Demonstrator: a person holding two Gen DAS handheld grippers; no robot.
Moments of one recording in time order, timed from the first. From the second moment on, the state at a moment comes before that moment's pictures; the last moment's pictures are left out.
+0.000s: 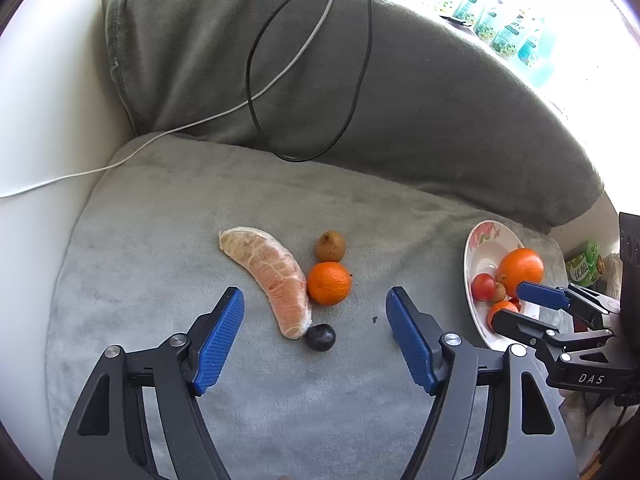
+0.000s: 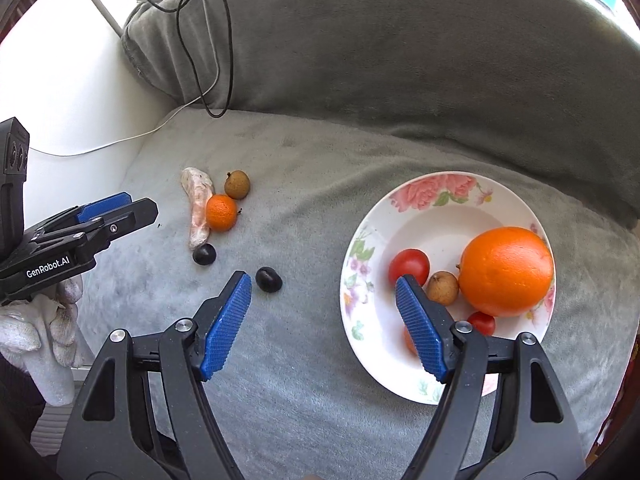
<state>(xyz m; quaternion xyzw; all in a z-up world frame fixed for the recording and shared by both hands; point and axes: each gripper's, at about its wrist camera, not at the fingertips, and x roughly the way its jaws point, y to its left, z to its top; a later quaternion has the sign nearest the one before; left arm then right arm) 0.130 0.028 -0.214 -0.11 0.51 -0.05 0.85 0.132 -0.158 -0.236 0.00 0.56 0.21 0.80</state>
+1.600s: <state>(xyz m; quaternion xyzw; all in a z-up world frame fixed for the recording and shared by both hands) 0.184 -0.040 -0.283 0.06 0.56 -0.15 0.81 0.139 -0.090 -0.302 -0.08 0.60 0.27 0.75</state>
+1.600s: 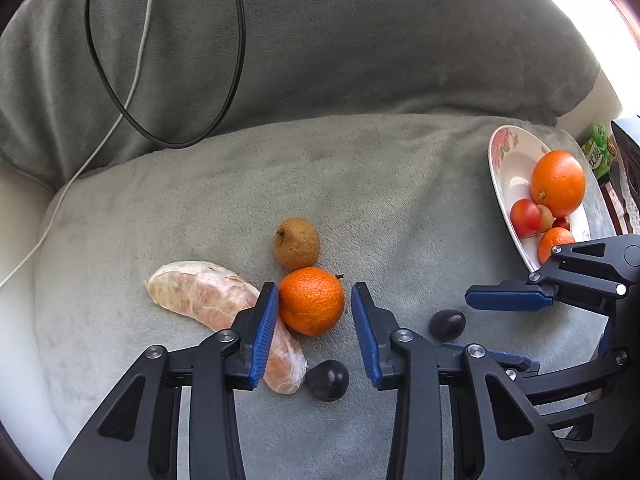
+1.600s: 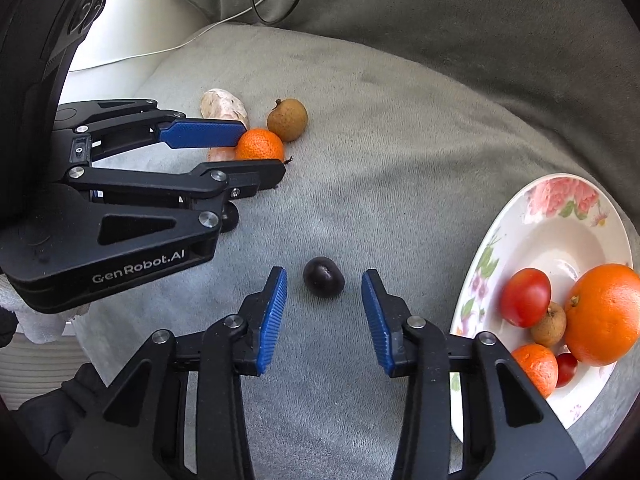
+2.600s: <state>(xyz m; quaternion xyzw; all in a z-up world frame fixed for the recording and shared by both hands) 0.162 -0.018 -0.243 0.02 0.53 -0.16 0.83 0.129 -0.113 -0.268 -0.06 0.58 0.26 0.77</state>
